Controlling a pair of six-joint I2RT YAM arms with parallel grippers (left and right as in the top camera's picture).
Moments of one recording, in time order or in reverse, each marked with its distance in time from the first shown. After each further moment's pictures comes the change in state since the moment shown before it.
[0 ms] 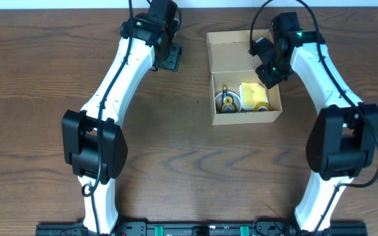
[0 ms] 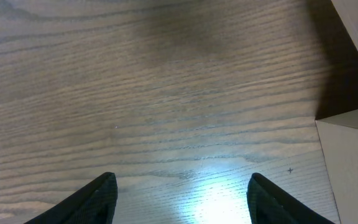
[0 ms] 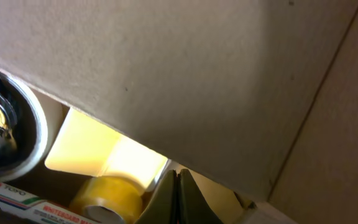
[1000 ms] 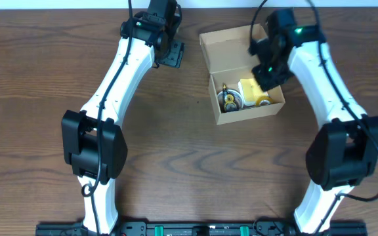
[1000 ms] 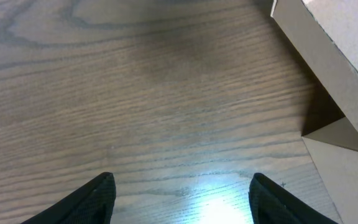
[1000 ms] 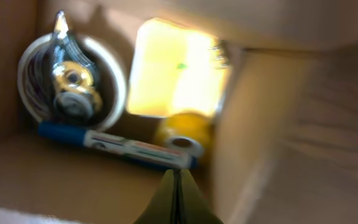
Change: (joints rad) left arm 0.000 -0.002 0.000 0.060 0.023 0.026; right arm 0.068 -0.077 0.009 -0.178 -0.003 0.199
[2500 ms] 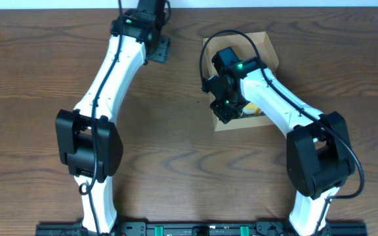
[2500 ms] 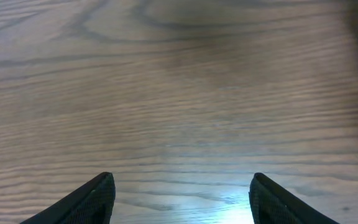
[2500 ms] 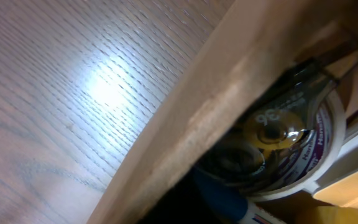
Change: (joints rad) left arm 0.063 0.000 0.000 0.007 -0.132 0.000; right arm 0.271 0.000 -0.220 0.137 -0.114 0.030
